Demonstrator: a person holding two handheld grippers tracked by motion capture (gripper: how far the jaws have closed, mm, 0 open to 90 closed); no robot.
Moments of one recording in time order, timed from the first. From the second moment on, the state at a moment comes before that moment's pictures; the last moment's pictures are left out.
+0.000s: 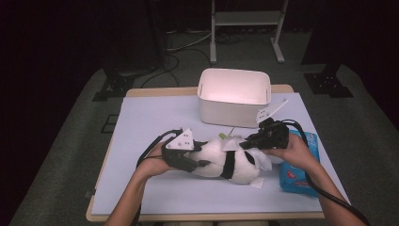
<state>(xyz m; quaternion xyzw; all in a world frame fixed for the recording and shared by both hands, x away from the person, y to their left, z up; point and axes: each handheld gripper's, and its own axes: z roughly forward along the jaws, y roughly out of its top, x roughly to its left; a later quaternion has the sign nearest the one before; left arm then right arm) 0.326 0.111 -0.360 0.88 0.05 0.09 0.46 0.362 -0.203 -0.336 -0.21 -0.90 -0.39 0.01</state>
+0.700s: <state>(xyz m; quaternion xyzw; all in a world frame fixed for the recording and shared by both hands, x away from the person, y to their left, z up) 0.320 0.118 -0.354 0.88 0.06 0.02 0.46 0.335 -0.202 -0.332 -0.18 -0.90 -0.40 0.03</state>
